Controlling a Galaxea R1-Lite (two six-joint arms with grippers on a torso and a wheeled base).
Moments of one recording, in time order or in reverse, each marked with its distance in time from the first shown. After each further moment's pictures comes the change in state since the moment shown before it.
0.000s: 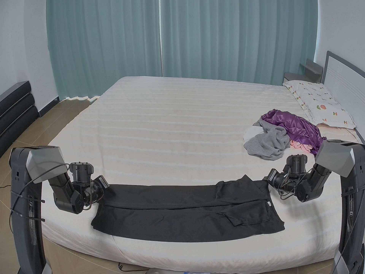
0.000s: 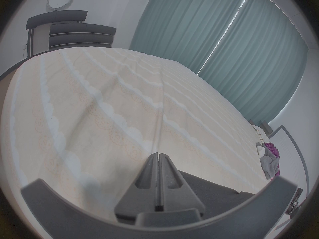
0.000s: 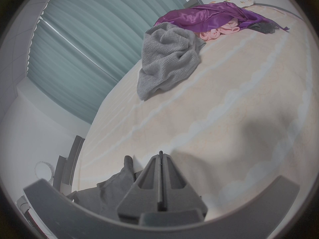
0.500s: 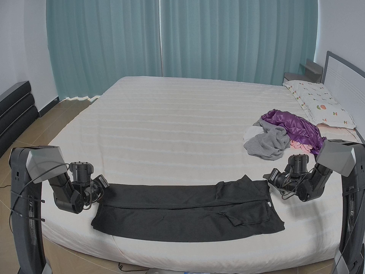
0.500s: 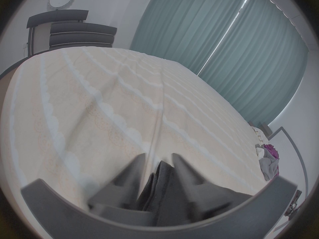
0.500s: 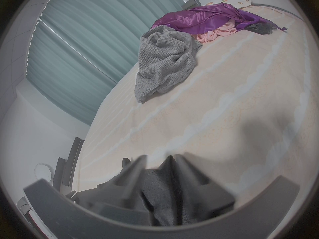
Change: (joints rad) left arm 0.000 0.000 -0.004 0.000 0.000 -0.014; right arm -0.012 -0.005 0.005 0.000 0.000 0.001
